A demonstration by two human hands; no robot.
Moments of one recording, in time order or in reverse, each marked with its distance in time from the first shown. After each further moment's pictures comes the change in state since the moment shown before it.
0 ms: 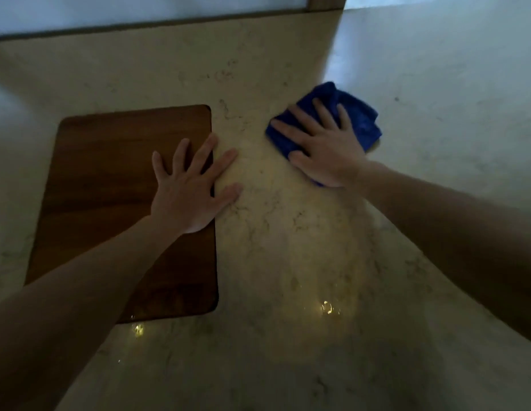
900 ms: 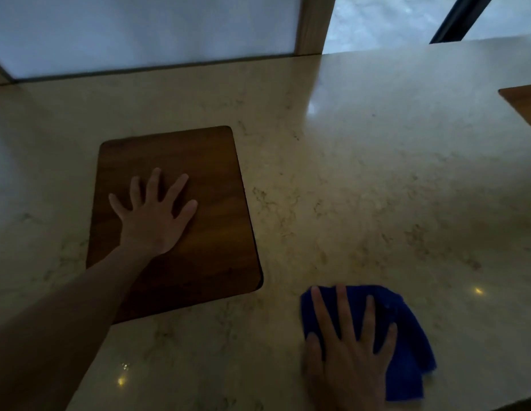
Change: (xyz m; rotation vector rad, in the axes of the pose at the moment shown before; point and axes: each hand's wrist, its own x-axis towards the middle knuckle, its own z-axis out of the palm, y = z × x) left_hand -0.057 -0.111 0.005 -0.041 0.012 -0.223; right_hand -0.272 -0.235 0.076 0.160 0.048 0.660
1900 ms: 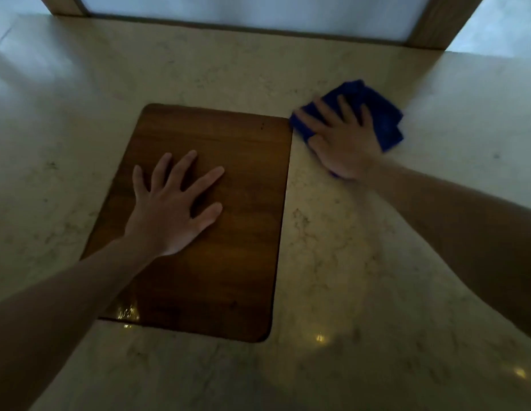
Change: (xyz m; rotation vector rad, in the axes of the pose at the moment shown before) left_hand -0.001 -0.001 0.007 0.017 0.023 -0.032; right_hand 0.399 -0.122 -0.068 -0.140 -0.038 -0.709
